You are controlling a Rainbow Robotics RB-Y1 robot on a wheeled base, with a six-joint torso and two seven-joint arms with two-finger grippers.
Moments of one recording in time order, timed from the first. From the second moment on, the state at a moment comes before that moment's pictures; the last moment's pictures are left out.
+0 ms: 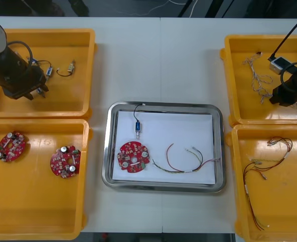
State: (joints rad) right arm -0.79 -0.77 0.14 -0.93 -0.79 1.23 2.23; left arm -1.01 0.86 -0.60 -0.79 1.18 1.23 -0.99
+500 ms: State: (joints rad) right arm -0.79 -0.78 0.18 -0.93 -0.80 1.23 2.24; left arm -1.01 0.85 -0.63 -0.78 1.18 1.20 -0.99
